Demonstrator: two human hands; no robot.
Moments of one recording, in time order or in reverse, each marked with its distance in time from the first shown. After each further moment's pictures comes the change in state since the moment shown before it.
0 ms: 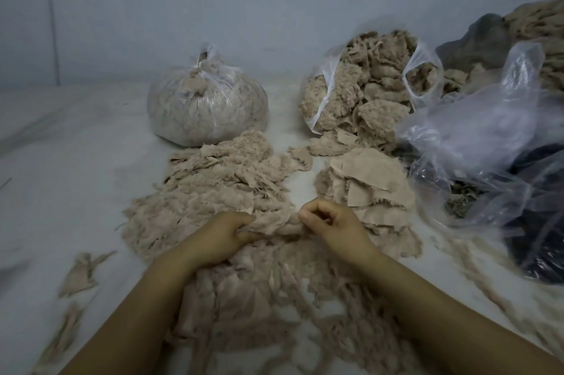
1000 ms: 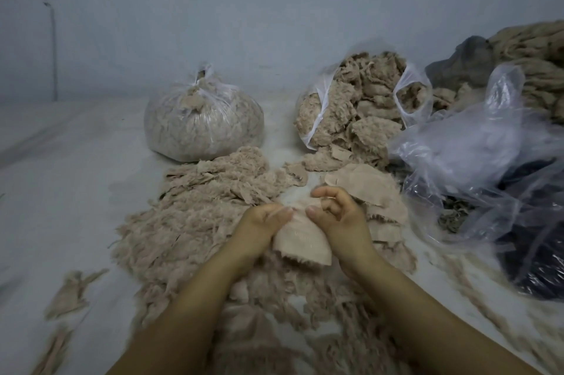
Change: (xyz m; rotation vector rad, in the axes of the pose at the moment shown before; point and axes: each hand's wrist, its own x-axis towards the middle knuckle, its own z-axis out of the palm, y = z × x) left_hand 0.025 0.066 0.026 -0.774 0.231 -0.068; right_hand 0.013 -0.011 -0.004 0.365 0.241 0.048
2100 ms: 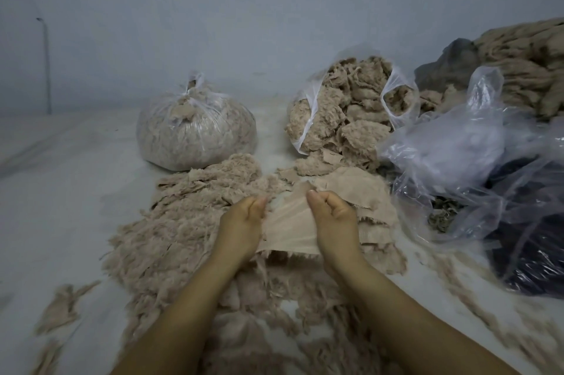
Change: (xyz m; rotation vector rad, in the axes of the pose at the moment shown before) left_hand 0.013 0.000 -0.006 0.496 0.335 0.153; right_hand 0.004 0.000 0.005 0.031 0.212 -0.019
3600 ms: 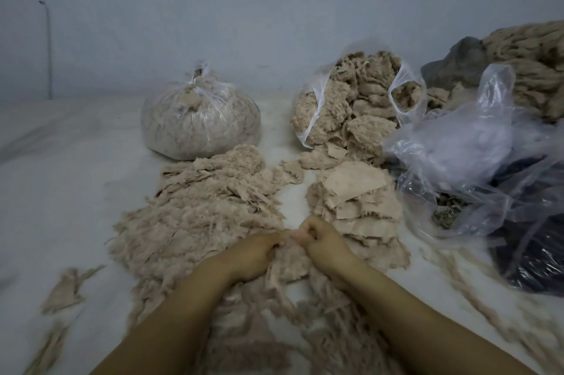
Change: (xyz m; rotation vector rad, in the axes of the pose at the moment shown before) left_hand -0.010 -0.051 0.014 0.340 -0.768 0.187; right_hand -0.013 0.028 -0.004 -0.520 -0.342 0.170
